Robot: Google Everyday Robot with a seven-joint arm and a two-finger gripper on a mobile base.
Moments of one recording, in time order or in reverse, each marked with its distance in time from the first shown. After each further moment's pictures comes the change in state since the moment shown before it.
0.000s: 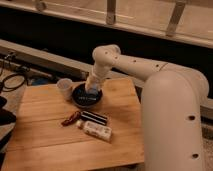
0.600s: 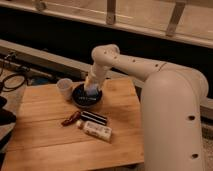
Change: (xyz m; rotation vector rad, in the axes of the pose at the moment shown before) arm 0.000 0.003 -0.001 0.001 0.000 -0.009
